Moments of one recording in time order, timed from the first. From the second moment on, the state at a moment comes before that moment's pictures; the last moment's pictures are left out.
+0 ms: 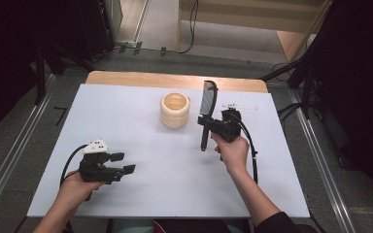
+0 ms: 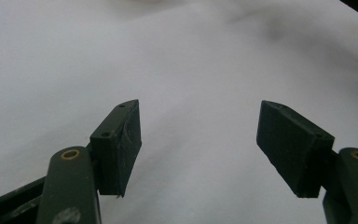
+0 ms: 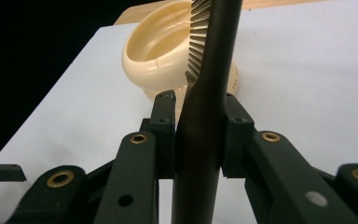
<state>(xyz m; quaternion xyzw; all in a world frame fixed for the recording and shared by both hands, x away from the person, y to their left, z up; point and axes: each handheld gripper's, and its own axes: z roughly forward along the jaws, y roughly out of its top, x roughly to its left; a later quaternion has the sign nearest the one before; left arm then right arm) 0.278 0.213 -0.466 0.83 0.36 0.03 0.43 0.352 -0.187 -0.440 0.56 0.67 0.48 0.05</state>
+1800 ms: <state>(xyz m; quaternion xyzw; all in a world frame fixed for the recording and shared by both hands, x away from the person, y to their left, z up) 0.280 0.214 -0.467 0.82 0.37 0.03 0.43 0.406 -0.155 -0.397 0.55 0.67 0.50 0.06</state>
